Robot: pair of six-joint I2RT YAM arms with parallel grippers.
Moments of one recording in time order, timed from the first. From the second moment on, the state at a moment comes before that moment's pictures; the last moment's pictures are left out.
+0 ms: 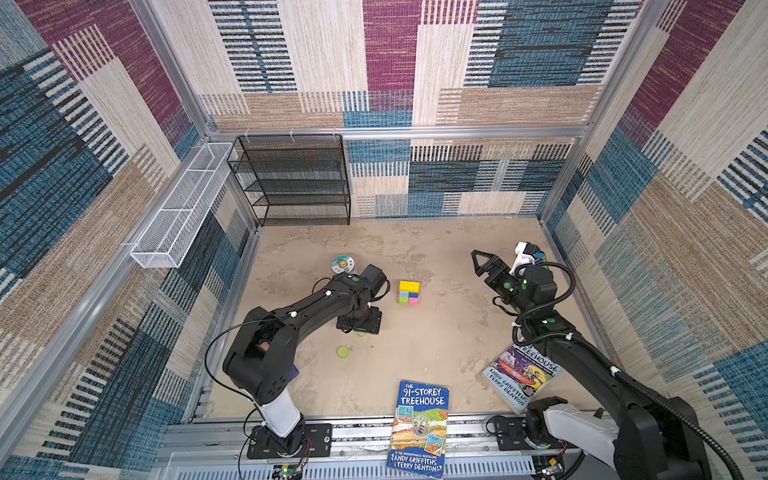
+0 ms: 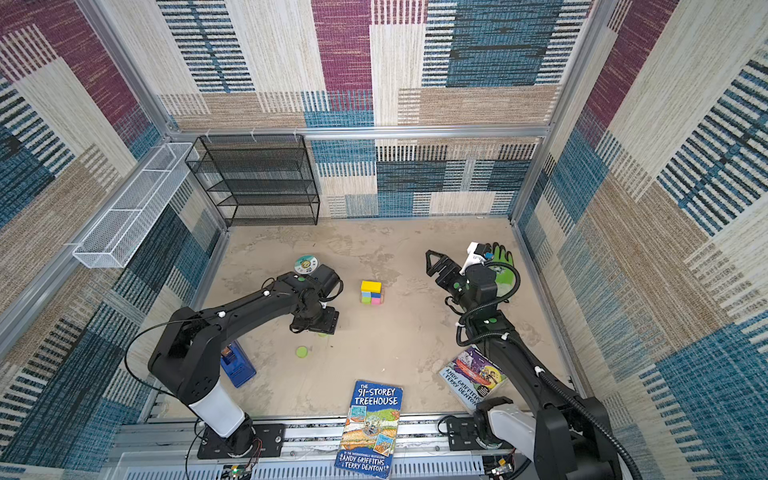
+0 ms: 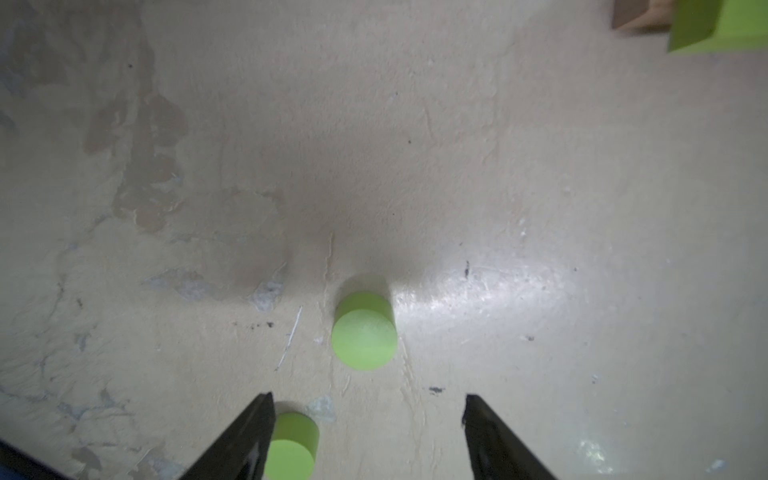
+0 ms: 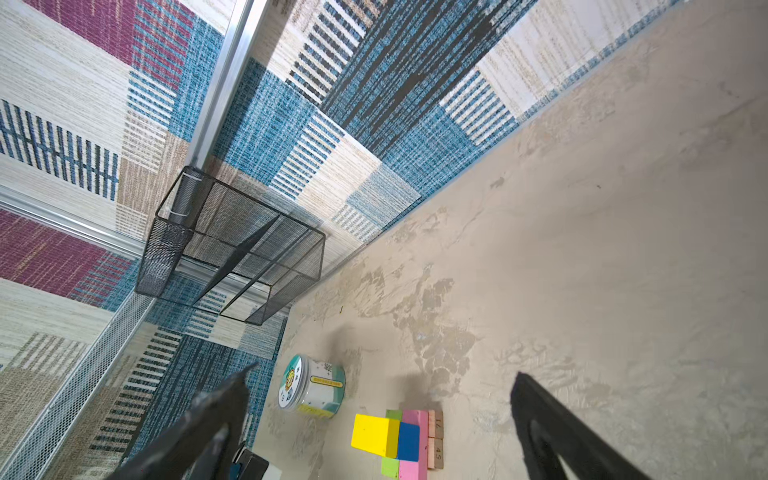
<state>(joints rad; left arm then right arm) -0.60 1.72 1.19 -0.94 -0.08 -0.43 0.19 1.09 0.59 0.31 -0.16 0.87</state>
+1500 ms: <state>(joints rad) -0.60 1.78 1.13 -0.82 -0.13 -0.52 0.17 1.11 0.58 0.32 -0.18 0.88</state>
